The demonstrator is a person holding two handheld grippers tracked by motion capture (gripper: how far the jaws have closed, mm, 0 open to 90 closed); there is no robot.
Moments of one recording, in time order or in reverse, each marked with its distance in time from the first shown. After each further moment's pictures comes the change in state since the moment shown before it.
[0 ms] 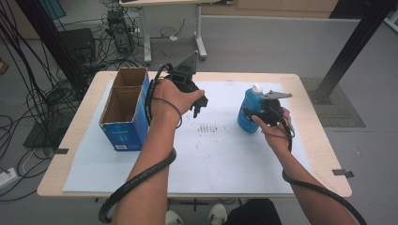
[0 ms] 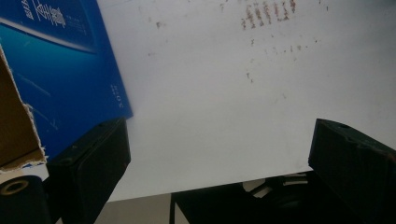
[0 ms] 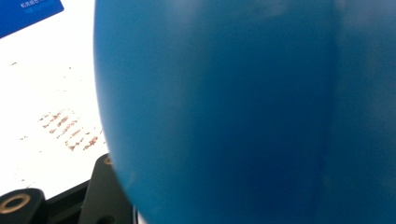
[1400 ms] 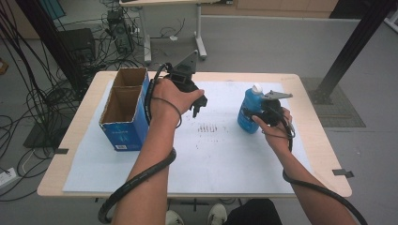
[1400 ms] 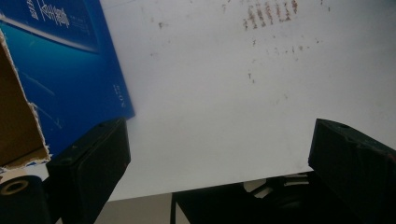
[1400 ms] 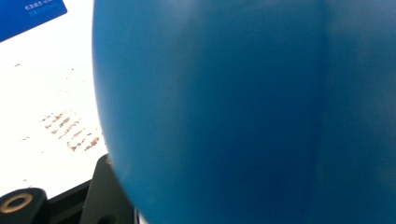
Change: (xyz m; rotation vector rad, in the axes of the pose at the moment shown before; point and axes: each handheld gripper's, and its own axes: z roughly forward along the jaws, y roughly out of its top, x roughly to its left) left arm 0.001 0.000 -0.002 -0.004 0.007 -0.005; right arm -0.001 -0.001 0.000 -0.009 0.008 0.003
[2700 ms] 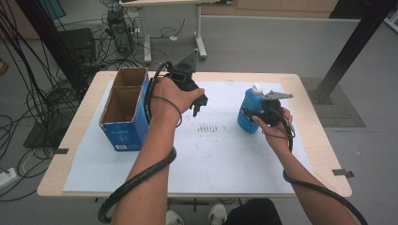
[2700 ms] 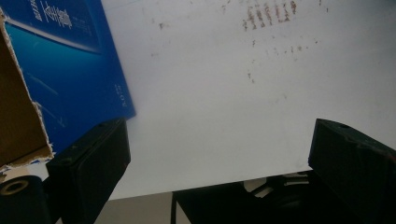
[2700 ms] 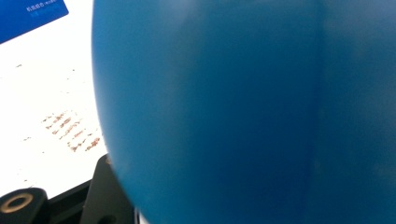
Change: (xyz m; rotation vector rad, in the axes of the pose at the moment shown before) left arm -0.001 0.000 -0.003 -0.001 -0.002 0.004; right arm -0.001 -0.001 0.000 -0.004 0.004 -0.003
